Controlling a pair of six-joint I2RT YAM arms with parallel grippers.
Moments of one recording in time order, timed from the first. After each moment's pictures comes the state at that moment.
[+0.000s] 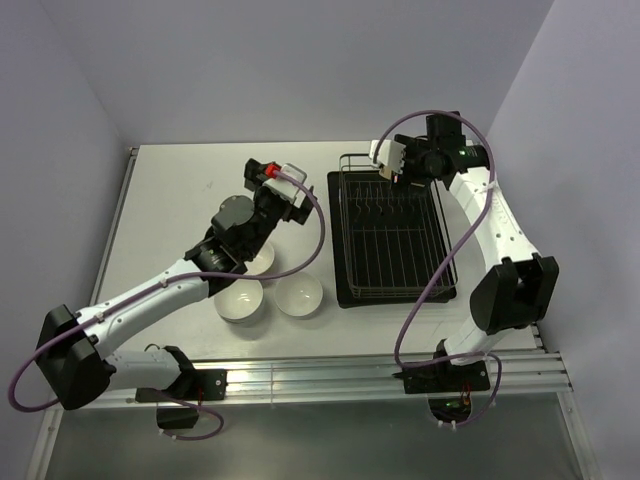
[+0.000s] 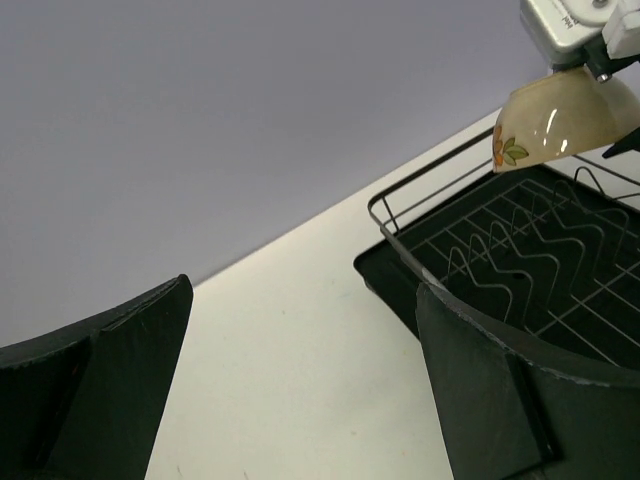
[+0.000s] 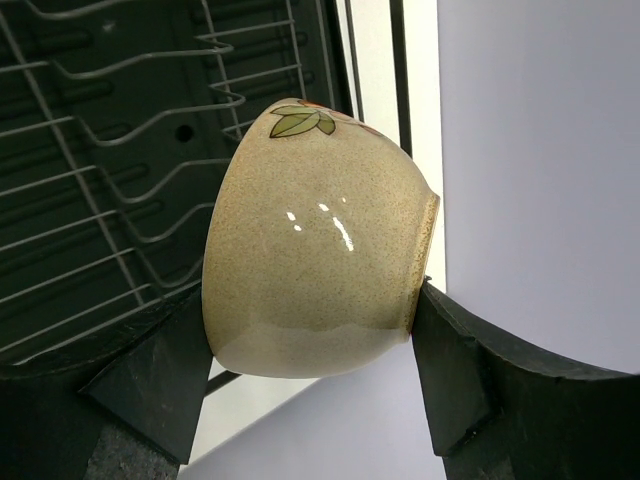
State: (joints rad) left arm -0.83 1.24 0.97 0.39 -0.33 0.32; right arm 0.13 1.58 1.59 -0.83 -0.29 -1.27
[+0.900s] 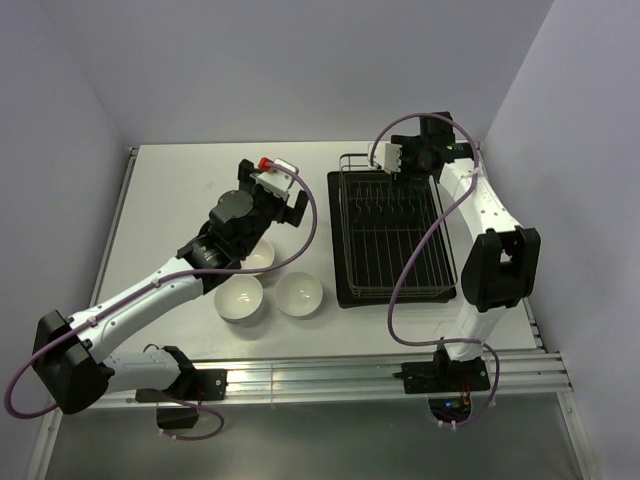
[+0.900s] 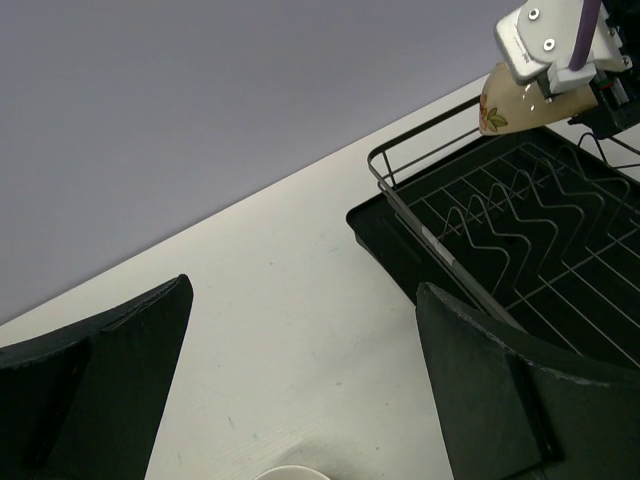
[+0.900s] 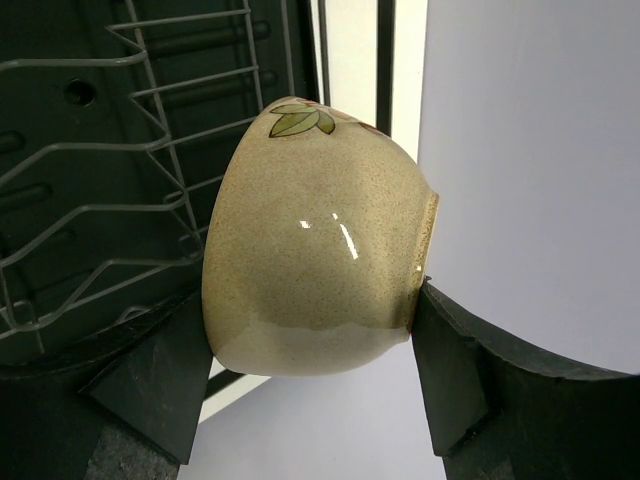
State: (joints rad) left arm -0.79 1.21 1.00 0.20 -0.33 0.19; right arm 0.10 1.75 1.61 -0.69 -0.21 -1.42
